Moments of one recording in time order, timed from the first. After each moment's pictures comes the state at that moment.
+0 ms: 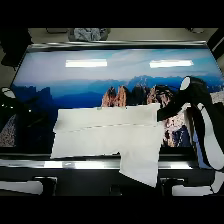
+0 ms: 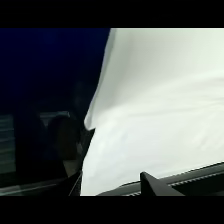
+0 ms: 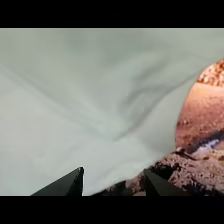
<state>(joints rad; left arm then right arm) 0.35 -1.57 1.30 1.24 -1.69 -1.41 -0.08 -1.59 1.40 -1.39 1.55 1.01</state>
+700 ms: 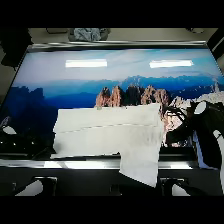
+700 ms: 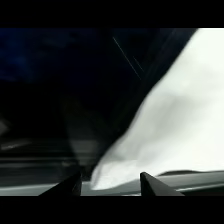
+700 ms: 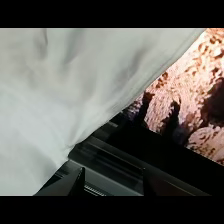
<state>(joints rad) 0.47 -1.20 0.58 1.22 -1.39 -1.35 -0.22 -1.28 0.93 -1.38 1.50 0.96</state>
